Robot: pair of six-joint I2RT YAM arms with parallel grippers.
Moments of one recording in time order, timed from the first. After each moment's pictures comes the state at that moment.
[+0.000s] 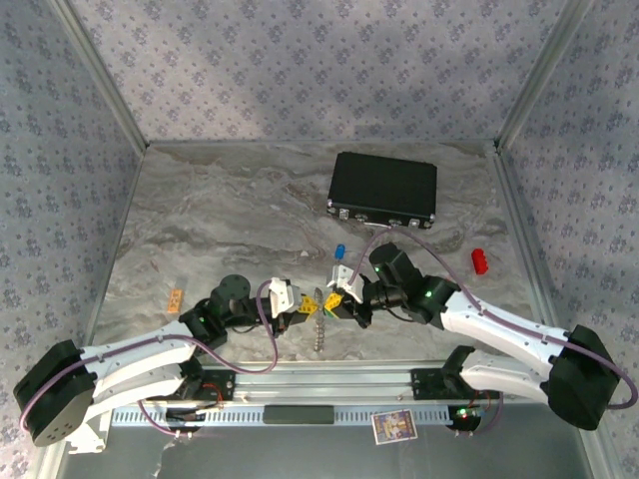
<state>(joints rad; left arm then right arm) -0.91 0.92 0.25 0.41 0.47 0.12 0.84 1.05 0.62 -0.21 -0.57 -0.27</state>
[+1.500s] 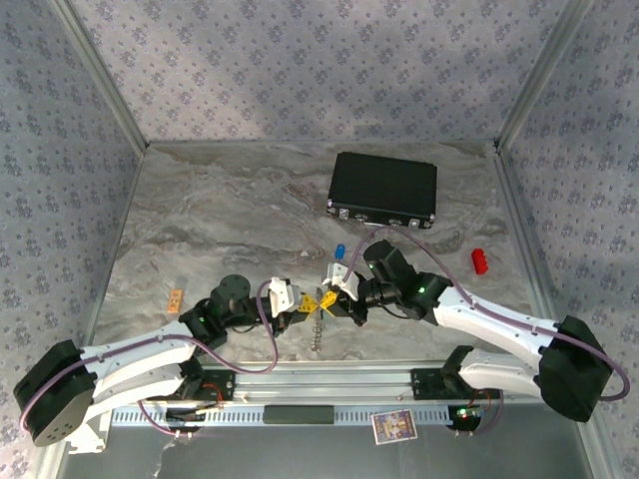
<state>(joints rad) -0.91 0.92 0.25 0.41 0.45 0.13 0.85 1.12 0.64 -0.18 -0.58 -0.27</state>
